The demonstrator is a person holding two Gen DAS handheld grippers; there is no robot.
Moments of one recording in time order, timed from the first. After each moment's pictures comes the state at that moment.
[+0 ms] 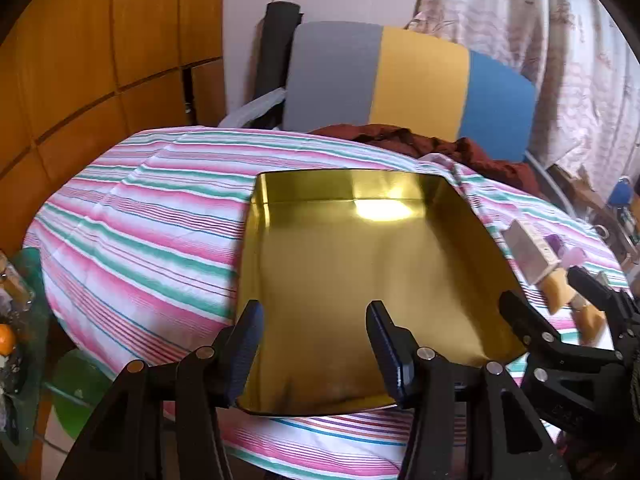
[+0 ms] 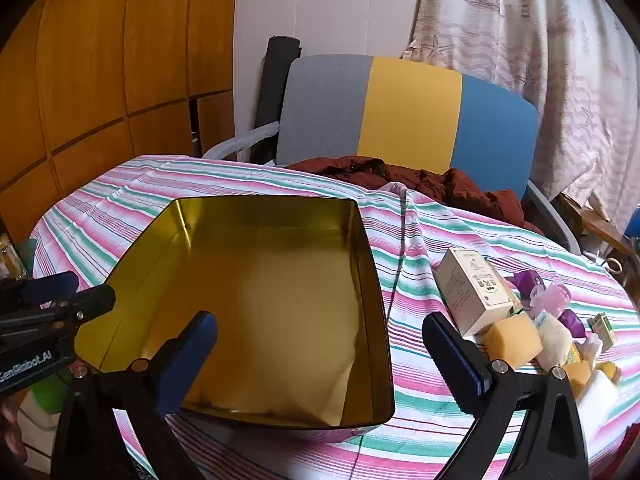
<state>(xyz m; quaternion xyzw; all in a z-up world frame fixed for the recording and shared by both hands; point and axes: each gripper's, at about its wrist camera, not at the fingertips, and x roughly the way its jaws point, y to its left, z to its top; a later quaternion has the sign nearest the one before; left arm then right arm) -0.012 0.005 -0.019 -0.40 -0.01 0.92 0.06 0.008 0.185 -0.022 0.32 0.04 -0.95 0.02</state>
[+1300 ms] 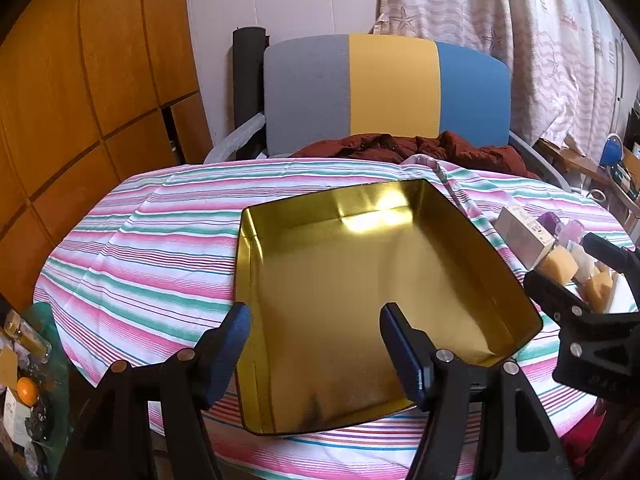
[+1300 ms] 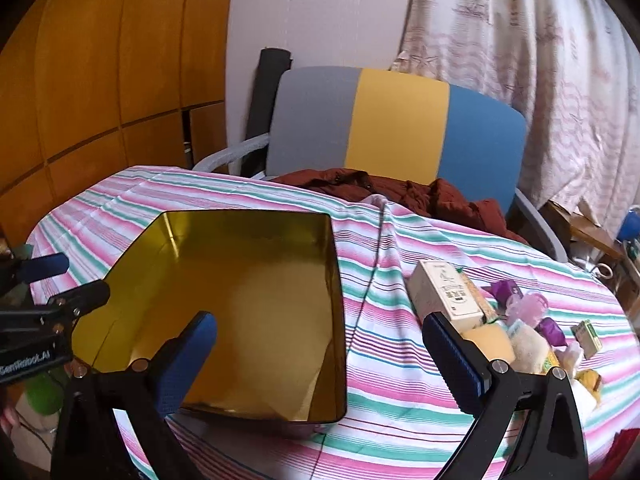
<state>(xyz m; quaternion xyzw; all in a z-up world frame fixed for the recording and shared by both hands) -0.012 0.025 -0.004 -0.37 0.06 0.93 0.06 0.018 0.210 -0.007 0.30 0.04 -0.95 0.01</state>
